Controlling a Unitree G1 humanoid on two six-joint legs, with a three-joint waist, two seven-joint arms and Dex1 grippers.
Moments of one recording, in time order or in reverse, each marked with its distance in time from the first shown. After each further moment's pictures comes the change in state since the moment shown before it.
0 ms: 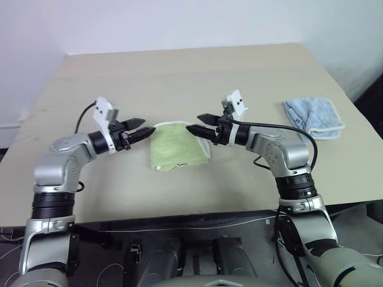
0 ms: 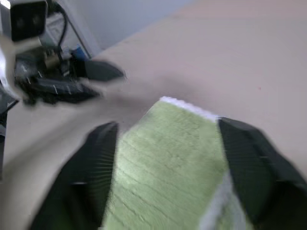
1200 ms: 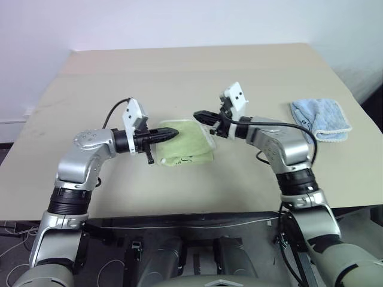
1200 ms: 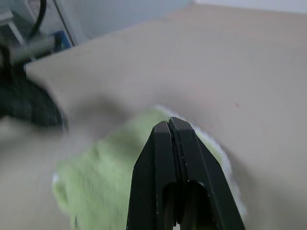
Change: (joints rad) left arm -0.064 -0.084 -0.262 0.039 0.154 -0.313 -0.201; right arm -0.087 0.053 0.059 0.098 -0.097 -0.154 -0.083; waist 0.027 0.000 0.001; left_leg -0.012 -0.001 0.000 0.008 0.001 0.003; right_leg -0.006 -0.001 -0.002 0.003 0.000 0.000
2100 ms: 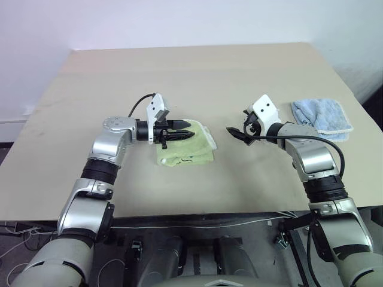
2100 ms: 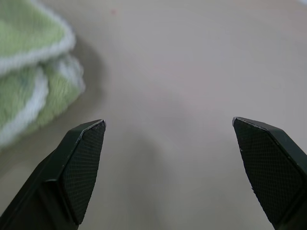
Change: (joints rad) left arm -0.262 -0.107 -0.017 0.410 0.110 -0.143 -0.119; right arm 0.128 -0.242 -0.059 0.007 -0.188 -0.095 -0.039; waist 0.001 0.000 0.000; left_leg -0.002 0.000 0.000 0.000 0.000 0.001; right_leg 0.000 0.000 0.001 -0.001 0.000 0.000
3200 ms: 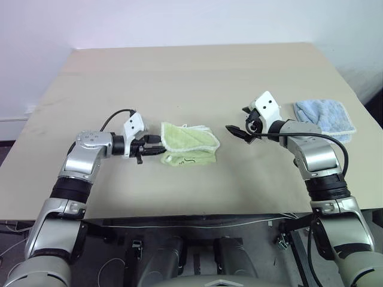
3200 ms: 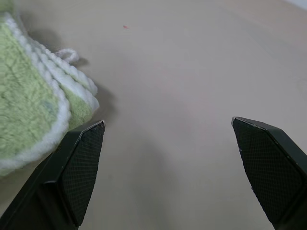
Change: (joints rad) left arm 0.120 0.135 -0.039 -0.055 0.040 -0.060 0.020; right arm 0.008 -0.033 0.044 -0.004 -0.036 -0.042 0.038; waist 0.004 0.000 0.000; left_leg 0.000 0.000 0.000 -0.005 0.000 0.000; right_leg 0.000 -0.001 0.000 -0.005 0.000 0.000
